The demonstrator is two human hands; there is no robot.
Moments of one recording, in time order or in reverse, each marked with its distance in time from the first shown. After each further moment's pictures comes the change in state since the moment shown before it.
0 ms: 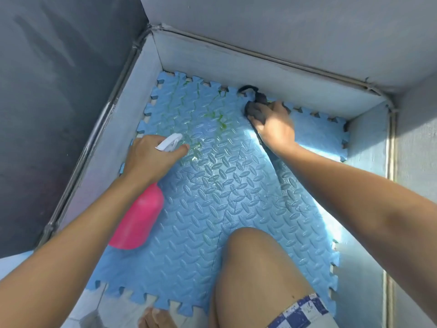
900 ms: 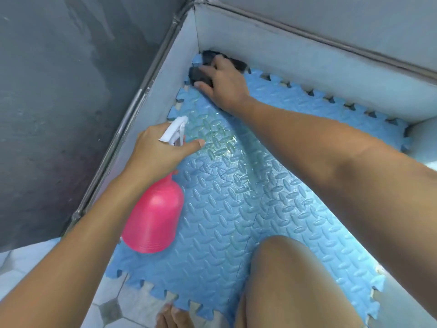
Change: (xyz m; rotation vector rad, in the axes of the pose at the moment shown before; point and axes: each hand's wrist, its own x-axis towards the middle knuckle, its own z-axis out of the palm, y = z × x) left_hand -0.005 -0.031 -0.031 -0.247 -0.008 -0.142; right_hand 0.079 -0.197 0.056 0.098 -0.055 -0.494
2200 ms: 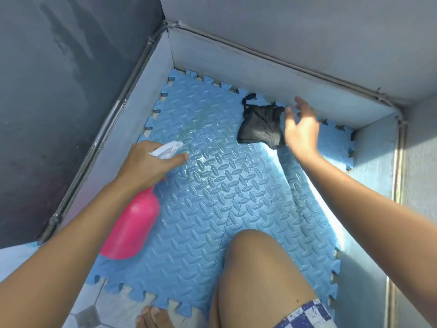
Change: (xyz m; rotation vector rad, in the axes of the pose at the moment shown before) left_hand -0.006 -0.007 0.018 0.083 -0.092 0.099; right_hand -0.179 0.128 -0.095 0.341 0.372 0.707
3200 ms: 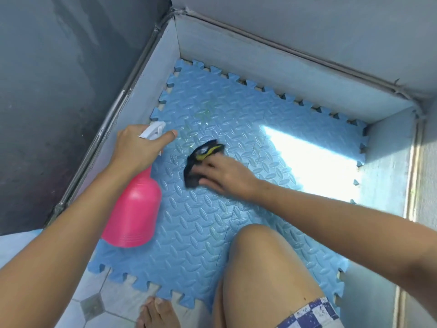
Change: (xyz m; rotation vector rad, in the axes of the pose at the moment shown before) left_hand 0.004 0.002 -0.016 -0.019 0.202 -0.117; right_hand -0.137 -0.038 0.089 -0.101 -0.613 -1.119
